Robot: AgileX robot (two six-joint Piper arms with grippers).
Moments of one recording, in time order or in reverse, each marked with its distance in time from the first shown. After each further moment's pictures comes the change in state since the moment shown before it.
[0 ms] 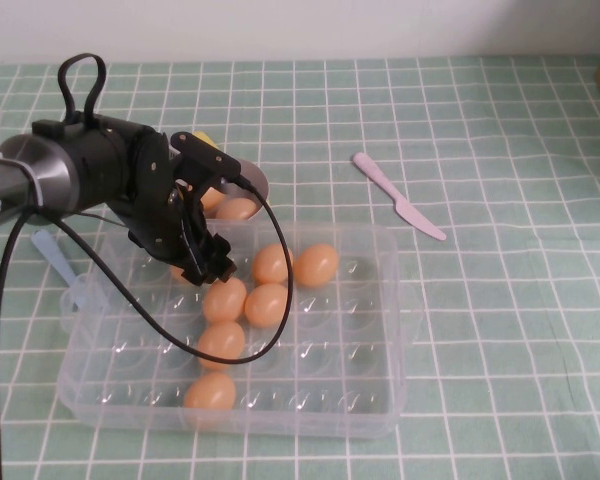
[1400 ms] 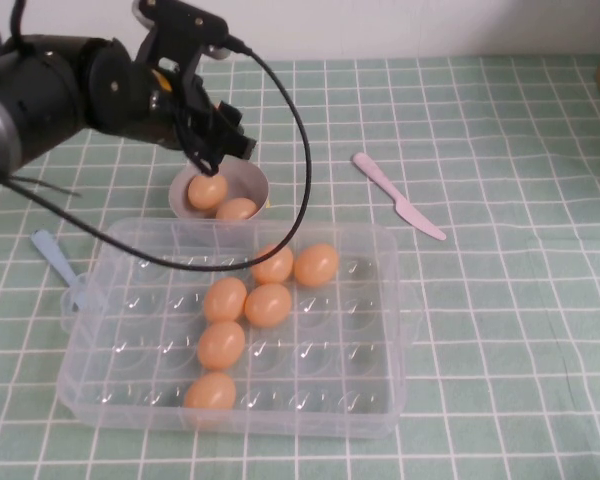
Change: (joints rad) right arm 0.000 0.000 0.000 0.000 0.000 0.000; left arm 0.000 -0.149 -0.097 -0.116 -0.223 -0.003
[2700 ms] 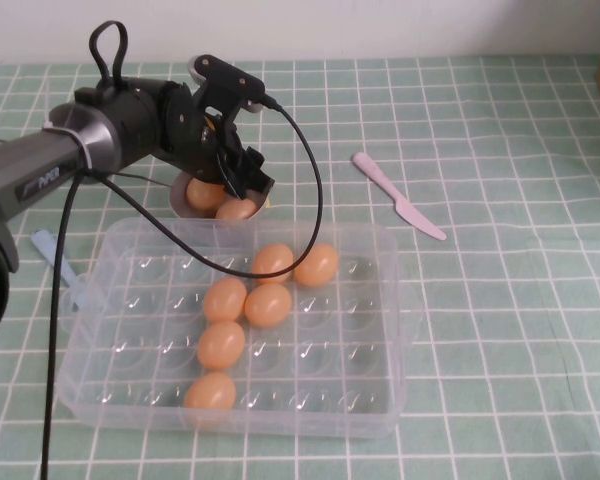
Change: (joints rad) right arm 0.000 0.000 0.000 0.000 0.000 0.000; left arm 0.010 0.348 -0.236 0.008 0.030 0.059
